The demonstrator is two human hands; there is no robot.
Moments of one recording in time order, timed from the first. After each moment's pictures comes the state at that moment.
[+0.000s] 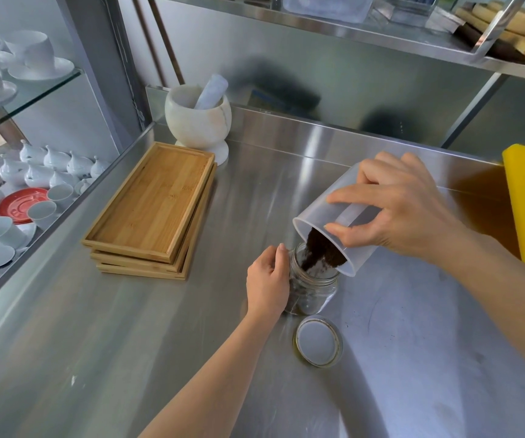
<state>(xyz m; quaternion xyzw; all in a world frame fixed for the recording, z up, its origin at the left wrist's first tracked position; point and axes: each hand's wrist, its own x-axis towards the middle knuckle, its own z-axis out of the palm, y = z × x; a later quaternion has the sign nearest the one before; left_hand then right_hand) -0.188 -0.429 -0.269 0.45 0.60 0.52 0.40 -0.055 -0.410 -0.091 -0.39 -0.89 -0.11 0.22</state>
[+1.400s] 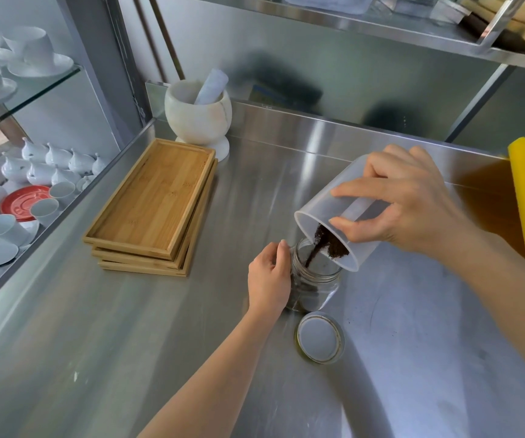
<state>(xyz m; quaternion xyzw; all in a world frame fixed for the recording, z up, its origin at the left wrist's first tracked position) -0.187 -0.427 -0.271 0.45 0.60 0.53 0.40 -0.051 -0.409 -0.091 -0.37 -0.89 -0.09 0.25</state>
